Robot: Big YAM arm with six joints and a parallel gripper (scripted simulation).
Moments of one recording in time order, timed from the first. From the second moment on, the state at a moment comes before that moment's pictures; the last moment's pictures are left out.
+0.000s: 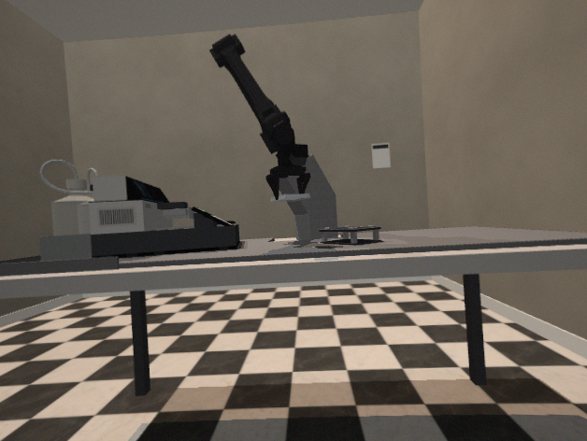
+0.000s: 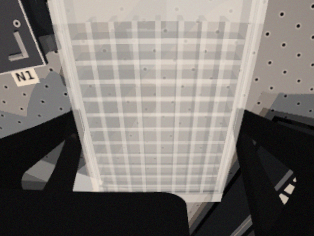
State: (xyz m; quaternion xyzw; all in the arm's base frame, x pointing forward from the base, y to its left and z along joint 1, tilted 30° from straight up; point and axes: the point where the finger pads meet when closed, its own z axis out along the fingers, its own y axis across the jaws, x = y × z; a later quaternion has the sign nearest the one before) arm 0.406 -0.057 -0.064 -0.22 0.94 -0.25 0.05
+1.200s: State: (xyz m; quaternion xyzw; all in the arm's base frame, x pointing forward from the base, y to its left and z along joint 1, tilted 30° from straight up) arm 0.345 -0.184 0.001 -0.14 0.96 -0.25 0.07
